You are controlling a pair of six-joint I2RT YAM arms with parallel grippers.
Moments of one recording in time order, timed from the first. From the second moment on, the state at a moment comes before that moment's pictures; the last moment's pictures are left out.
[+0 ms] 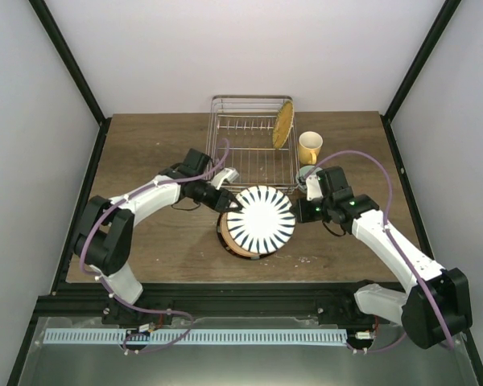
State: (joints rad) left arm -0.49 1.70 1.11 -0.46 0.81 -0.03; right arm 0.38 1.14 0.82 -0.59 -0.34 0.24
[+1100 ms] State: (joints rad) left arm -0.38 1.59 1.12 -0.50 0.86 -0.10; right arm 0.35 1.28 0.82 -0.28 -0.54 0.26
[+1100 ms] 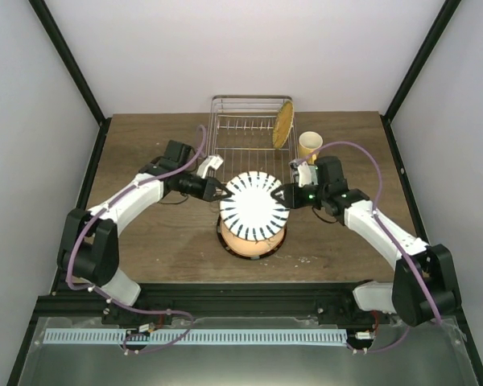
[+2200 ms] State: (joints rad) left arm -0.35 1.52 1.19 -0.49 1.00 -0.12; right arm 0.29 1.33 0.87 -0.16 -1.02 0.25
